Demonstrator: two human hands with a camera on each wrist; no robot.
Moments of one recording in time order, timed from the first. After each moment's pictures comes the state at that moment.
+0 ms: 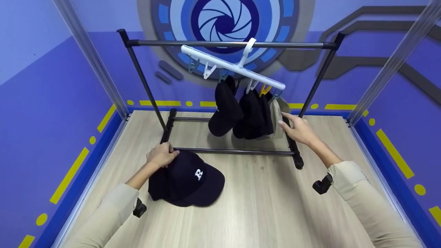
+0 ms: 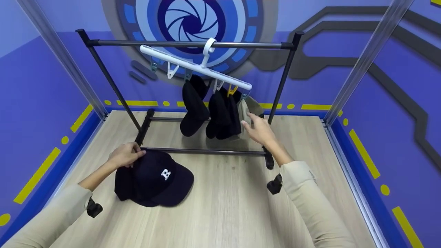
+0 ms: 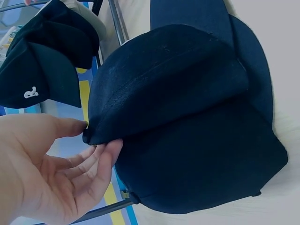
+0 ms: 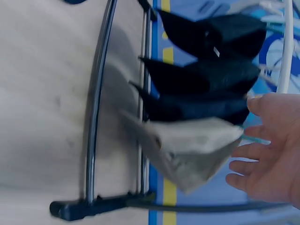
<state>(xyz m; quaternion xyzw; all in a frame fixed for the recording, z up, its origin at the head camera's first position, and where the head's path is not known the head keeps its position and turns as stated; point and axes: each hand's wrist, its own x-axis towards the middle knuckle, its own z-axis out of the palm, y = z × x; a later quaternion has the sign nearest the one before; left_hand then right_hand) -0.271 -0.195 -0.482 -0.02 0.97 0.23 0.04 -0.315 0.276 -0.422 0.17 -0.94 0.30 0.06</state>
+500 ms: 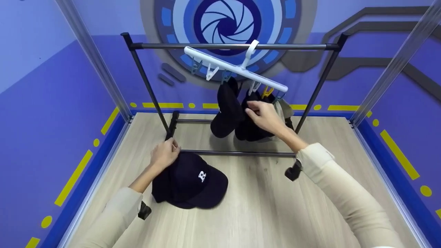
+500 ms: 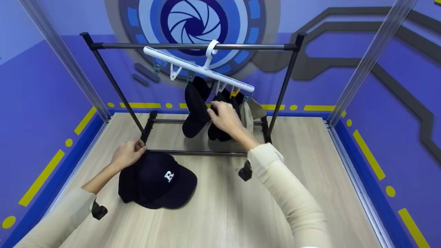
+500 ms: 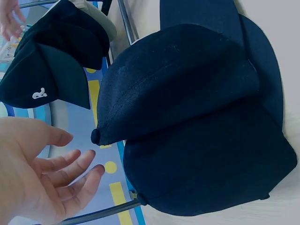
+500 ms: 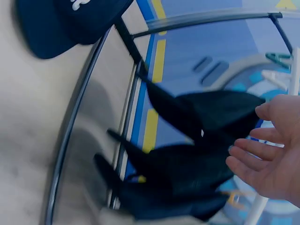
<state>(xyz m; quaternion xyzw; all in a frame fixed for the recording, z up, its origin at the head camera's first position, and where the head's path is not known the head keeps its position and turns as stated) -0.273 -0.192 -0.482 0.02 0.96 0.25 -0.09 -0.343 0.165 -0.389 0.23 -0.89 0.38 0.11</state>
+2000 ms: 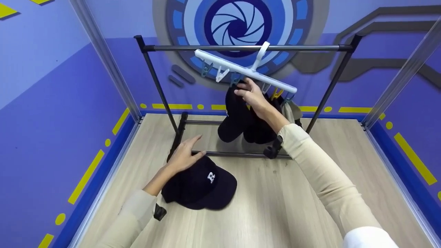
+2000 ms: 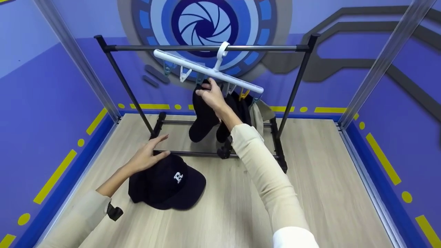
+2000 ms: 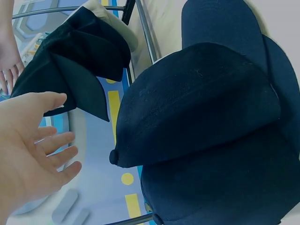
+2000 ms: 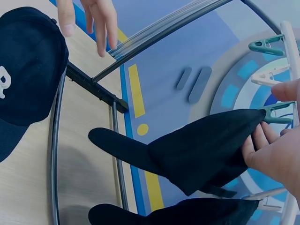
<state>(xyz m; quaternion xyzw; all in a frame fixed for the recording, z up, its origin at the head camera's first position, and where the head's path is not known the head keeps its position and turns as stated) -0.270 -0.176 -0.479 0.19 0.92 0.33 -0.08 -0.395 0.095 -0.352 0.08 -0.73 0.67 -0.08</state>
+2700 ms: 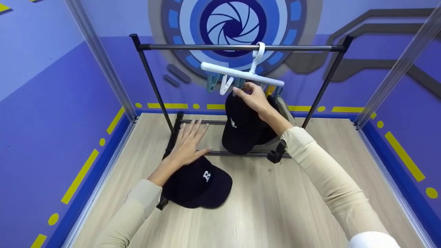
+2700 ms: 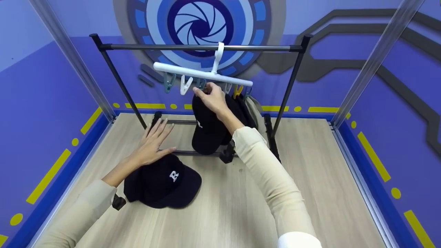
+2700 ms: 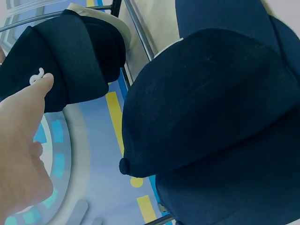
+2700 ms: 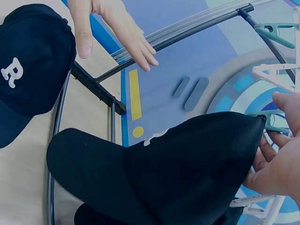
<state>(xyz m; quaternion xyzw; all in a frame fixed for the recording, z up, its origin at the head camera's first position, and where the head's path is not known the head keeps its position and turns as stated) -0.292 -0.157 -0.474 0.25 0.95 0.15 -0.10 -0.372 0.109 -0.350 0.08 -0.81 0.57 0.02</state>
